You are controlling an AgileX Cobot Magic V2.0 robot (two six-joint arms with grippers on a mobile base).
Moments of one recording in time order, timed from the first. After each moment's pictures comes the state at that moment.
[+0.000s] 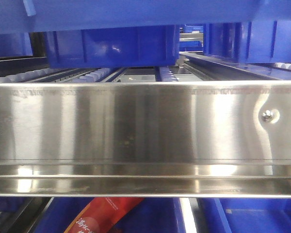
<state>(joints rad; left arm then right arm) -0.07 1.44 -1.85 -0.05 1.19 -0.14 0.19 1.50 -2.00 -0.01 1.30 0.12</state>
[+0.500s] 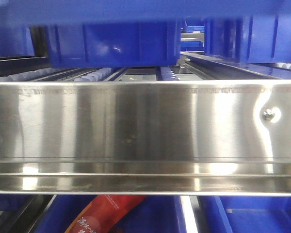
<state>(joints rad) -0.07 1.34 -1.77 -0.08 1.23 -0.15 0.19 1.32 -1.80 0.00 1.30 0.15</state>
